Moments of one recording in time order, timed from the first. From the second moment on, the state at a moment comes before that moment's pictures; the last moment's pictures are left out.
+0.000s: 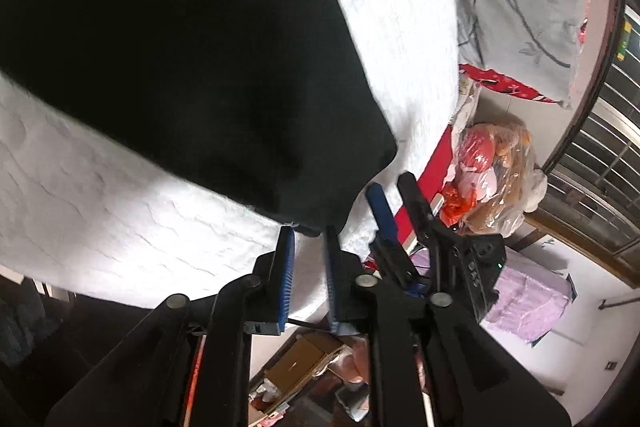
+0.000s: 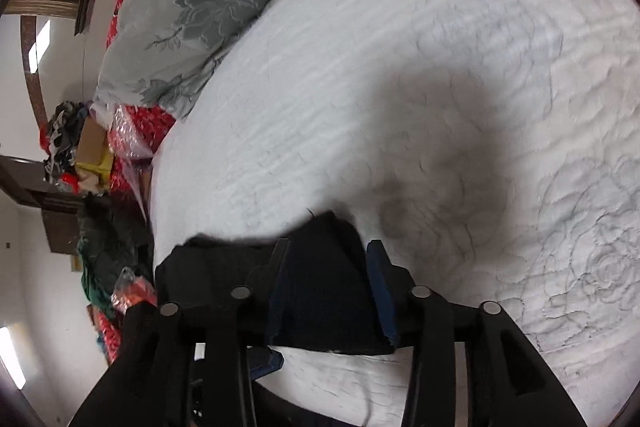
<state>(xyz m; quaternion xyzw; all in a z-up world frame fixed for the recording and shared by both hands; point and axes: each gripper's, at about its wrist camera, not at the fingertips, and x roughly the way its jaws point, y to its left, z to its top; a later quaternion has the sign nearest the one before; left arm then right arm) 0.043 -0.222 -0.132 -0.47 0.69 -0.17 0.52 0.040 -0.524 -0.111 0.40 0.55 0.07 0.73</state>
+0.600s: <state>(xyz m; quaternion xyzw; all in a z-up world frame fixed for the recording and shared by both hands) 0.018 -0.256 -0.163 -0.49 0.68 -0.12 0.53 0.060 -0.534 -0.154 0.50 0.54 0.14 0.67</state>
